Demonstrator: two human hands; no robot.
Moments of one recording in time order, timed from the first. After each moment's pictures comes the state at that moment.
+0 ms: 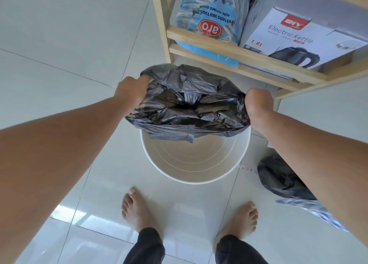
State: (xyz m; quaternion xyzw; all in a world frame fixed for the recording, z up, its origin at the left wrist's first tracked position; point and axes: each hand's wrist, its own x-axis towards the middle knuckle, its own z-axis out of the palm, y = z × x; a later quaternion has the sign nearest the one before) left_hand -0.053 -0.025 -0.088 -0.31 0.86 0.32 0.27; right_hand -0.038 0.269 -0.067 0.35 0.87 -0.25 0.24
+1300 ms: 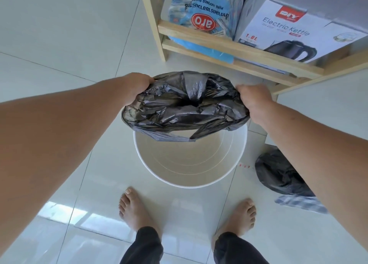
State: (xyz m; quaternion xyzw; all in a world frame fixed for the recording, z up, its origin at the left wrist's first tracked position) left_hand -0.052 0.001 -0.110 -0.37 0.76 0.36 0.40; right_hand -0.045 0.286 -0.091 0.42 0.78 -0.42 0.20
